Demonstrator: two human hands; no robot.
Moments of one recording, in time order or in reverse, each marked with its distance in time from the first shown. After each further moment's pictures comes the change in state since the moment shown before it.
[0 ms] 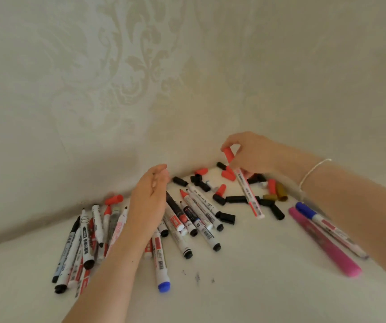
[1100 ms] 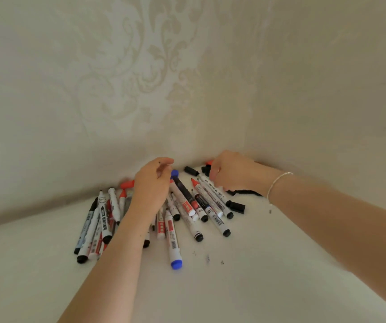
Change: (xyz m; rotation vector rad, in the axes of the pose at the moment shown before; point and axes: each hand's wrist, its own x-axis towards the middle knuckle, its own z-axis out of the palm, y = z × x) left_hand 0.008 -0.007 -0.014 0.089 0.046 -0.112; right_hand 0.003 -0.020 0.063 -0.292 -0.128 -0.067
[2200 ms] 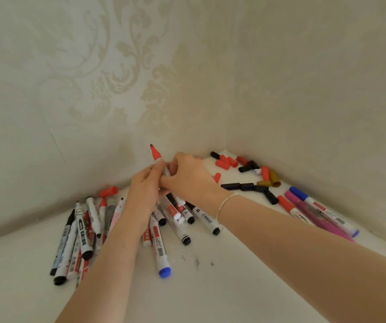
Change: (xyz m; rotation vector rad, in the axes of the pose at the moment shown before) left_hand -0.003 0.010 0.016 -0.614 -0.161 -0.232; right_hand 0.010 -0.037 0.040 0.501 0.324 -0.070
